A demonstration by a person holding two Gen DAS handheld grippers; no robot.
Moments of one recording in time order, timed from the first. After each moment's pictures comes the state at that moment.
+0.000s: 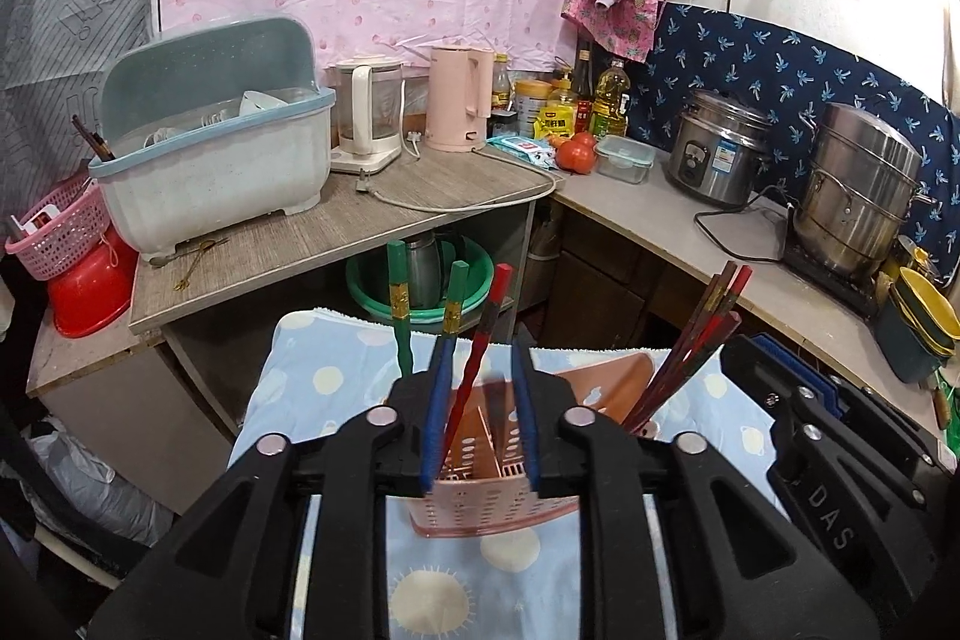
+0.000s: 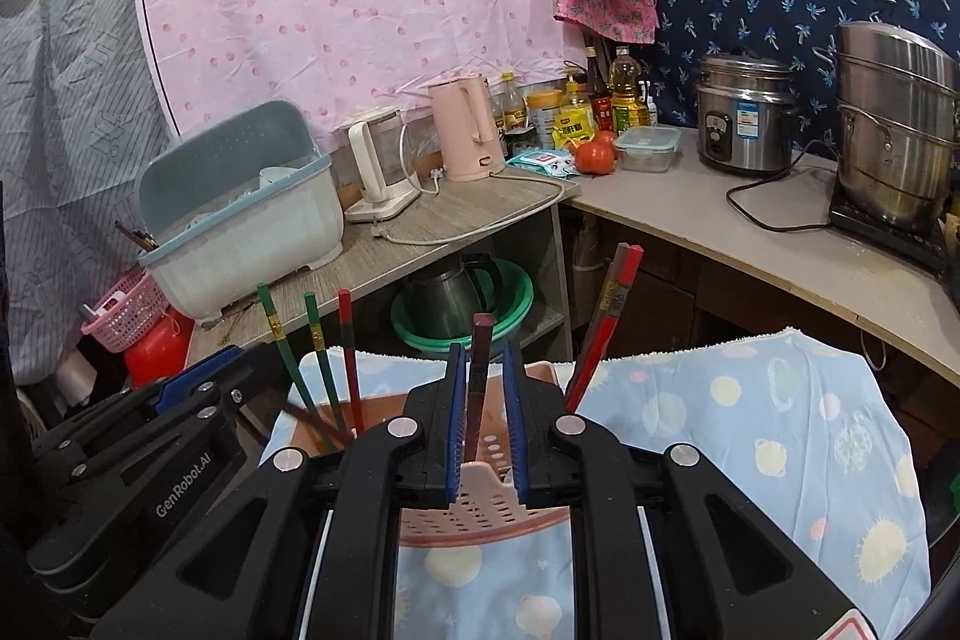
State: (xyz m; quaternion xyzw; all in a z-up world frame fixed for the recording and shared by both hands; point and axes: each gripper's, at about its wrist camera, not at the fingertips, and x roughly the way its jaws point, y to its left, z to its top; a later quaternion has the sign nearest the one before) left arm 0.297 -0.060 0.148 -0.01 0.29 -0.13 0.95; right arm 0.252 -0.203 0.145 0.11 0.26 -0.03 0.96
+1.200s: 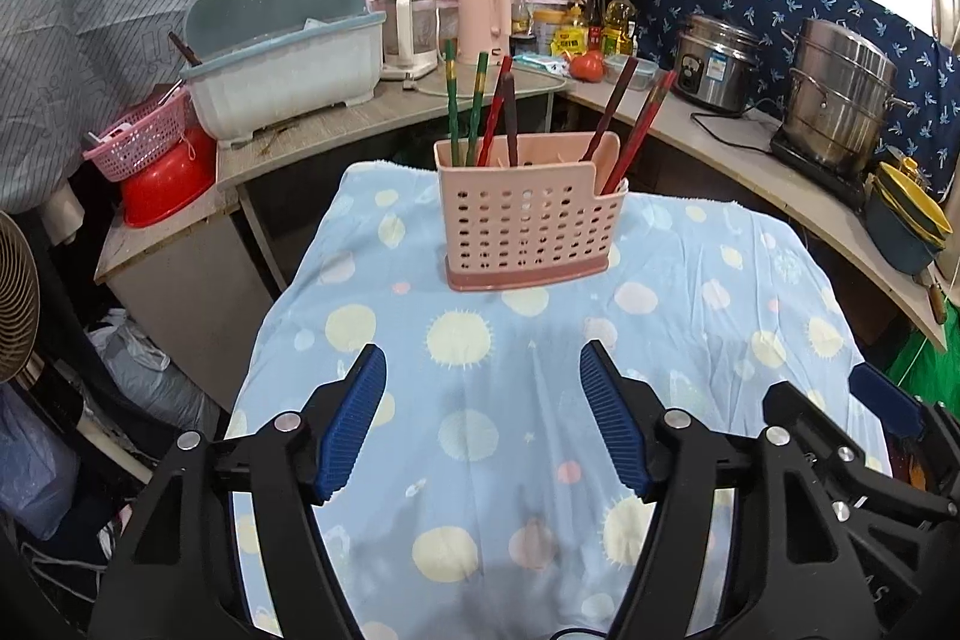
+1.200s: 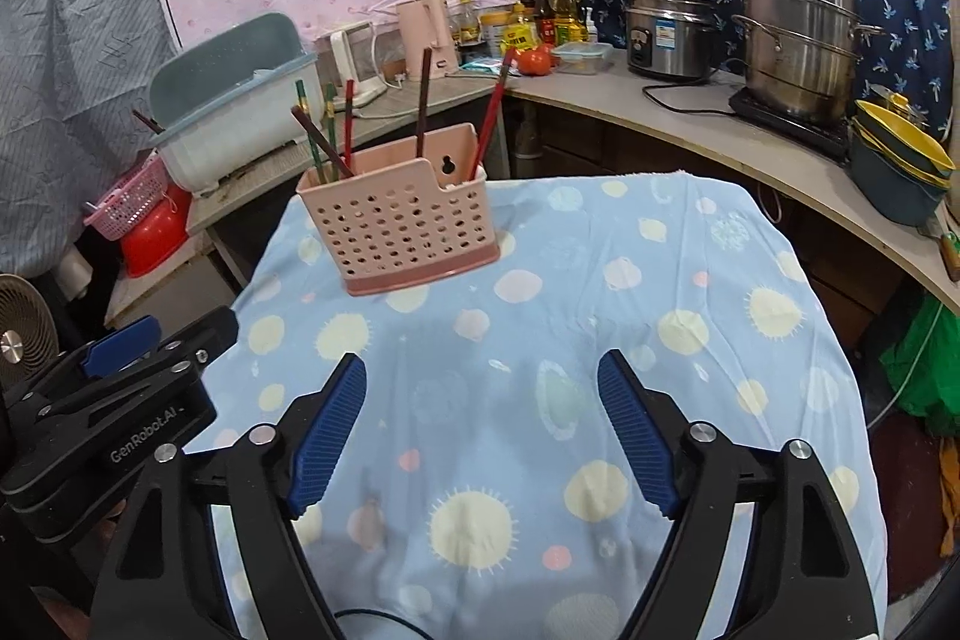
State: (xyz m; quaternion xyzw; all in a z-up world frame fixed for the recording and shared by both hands) left arm 0.109 -0.027 0.100 0.02 0.36 -0.09 0.93; right arm 0.051 -0.189 0.096 0.09 0.35 -0.08 0.93
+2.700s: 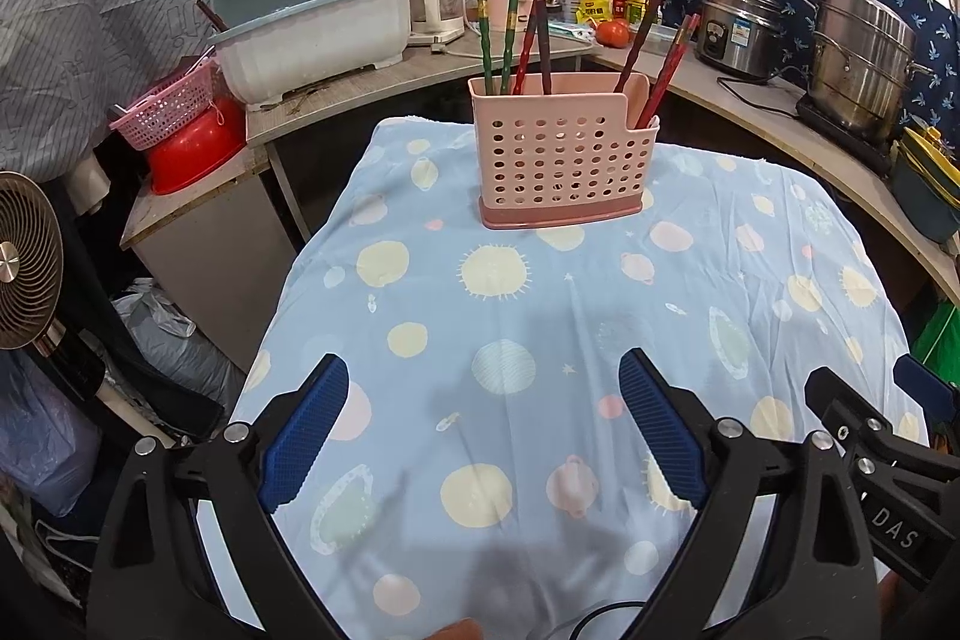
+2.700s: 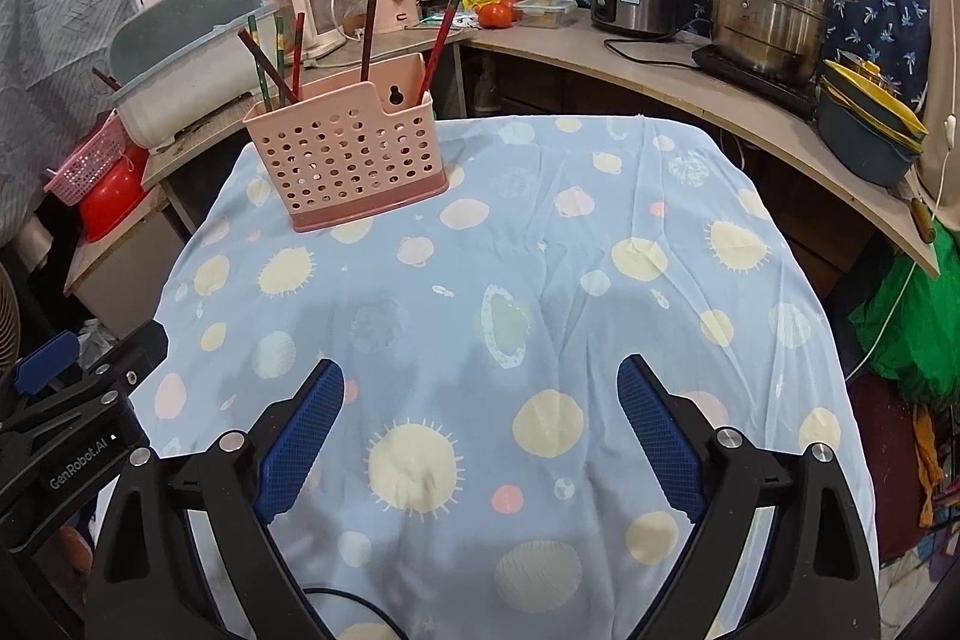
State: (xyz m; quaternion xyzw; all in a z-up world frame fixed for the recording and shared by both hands) left arm 0.084 -0.014 0.068 0.04 0.38 -0.06 0.92; right arm 0.035 -0.198 0.060 0.08 0.39 -0.12 0.91
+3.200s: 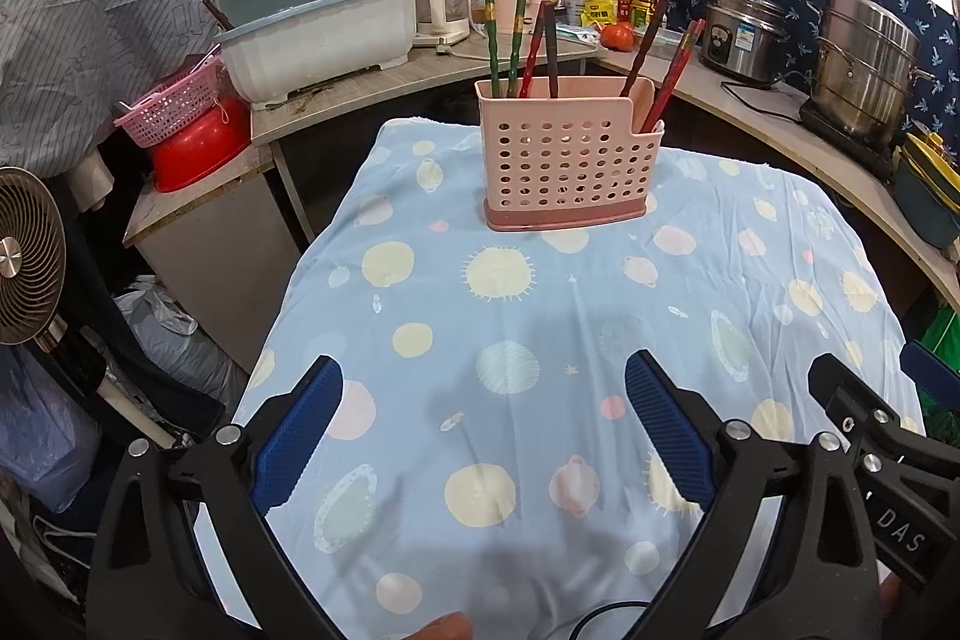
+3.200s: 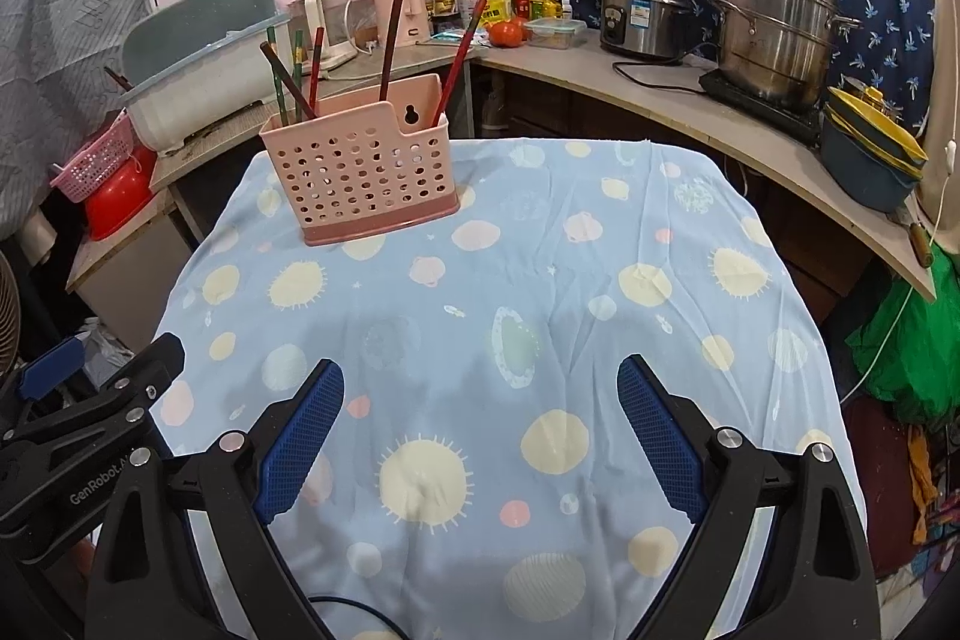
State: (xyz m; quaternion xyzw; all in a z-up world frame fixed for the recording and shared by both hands) left arm 0.084 -0.010 0.070 0.04 0.38 -0.06 0.92; right arm 0.036 -0.188 0.071 0.06 0.37 -0.11 0.92
